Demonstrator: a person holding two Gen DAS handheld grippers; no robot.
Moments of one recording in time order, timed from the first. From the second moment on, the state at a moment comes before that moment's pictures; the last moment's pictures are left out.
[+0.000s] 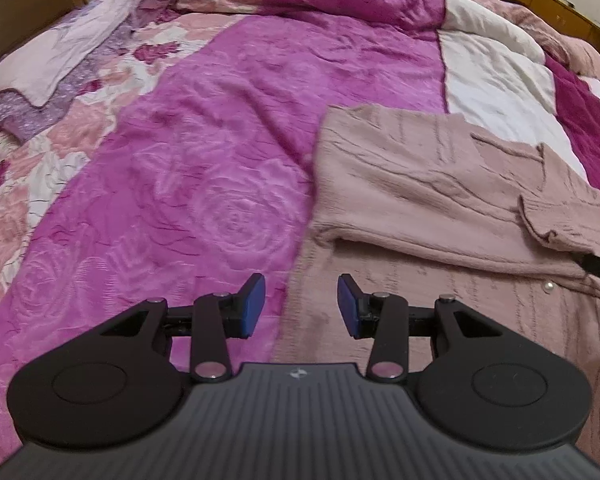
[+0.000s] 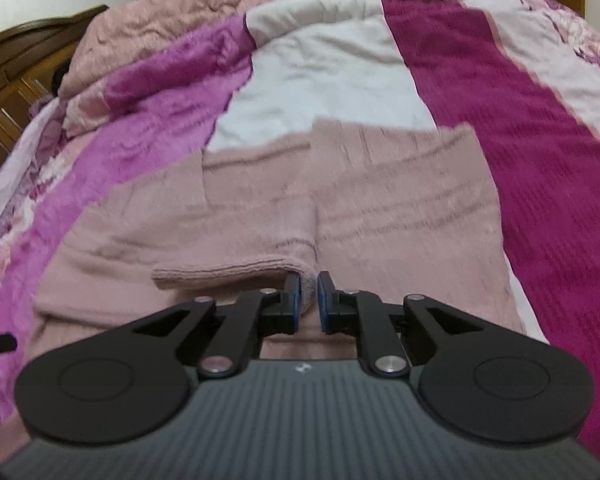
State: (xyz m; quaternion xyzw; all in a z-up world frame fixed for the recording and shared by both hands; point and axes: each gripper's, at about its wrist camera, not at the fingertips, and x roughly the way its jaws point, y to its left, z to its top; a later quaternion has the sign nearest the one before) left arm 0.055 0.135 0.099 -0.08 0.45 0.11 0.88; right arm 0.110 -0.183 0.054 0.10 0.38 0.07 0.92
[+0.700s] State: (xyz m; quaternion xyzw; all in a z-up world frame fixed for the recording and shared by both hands) left arm 0.088 0.115 0.095 -0.07 0.45 0.08 0.89; right arm 0.112 -0.108 0.077 -0.07 0.34 0.18 0.92
